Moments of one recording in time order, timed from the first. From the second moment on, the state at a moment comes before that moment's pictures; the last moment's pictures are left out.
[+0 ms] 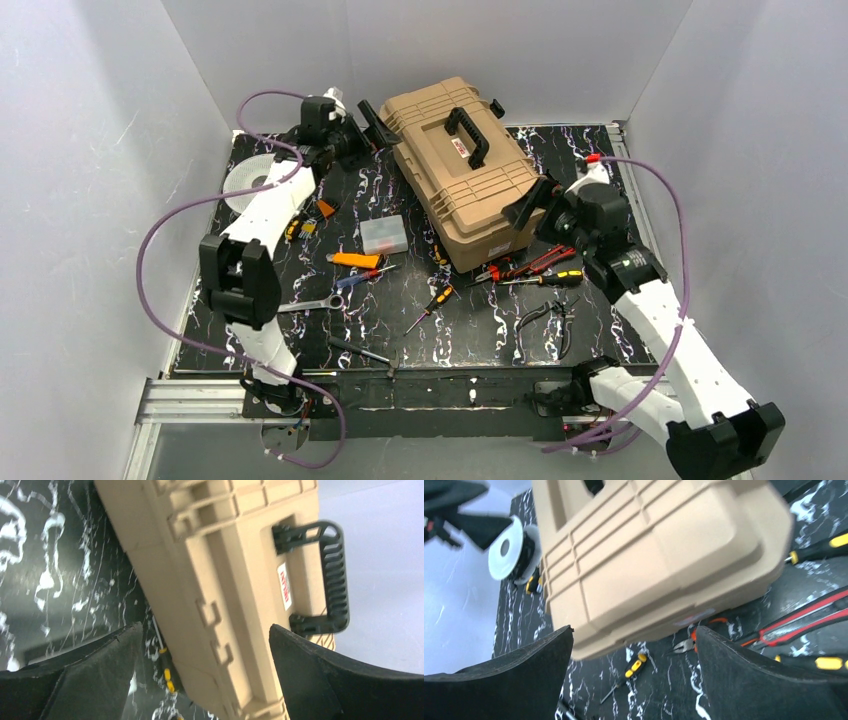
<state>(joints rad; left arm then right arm) -0.25 1.82 1.64 -0.36 0.34 -0.75 0.41 0.92 0.93 -0.43 -0.04 0.64</state>
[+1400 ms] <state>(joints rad) -0.28 1.76 1.35 -0.07 0.47 -0.98 0.16 1.39 1.11 -0.27 -0.48 0.53</state>
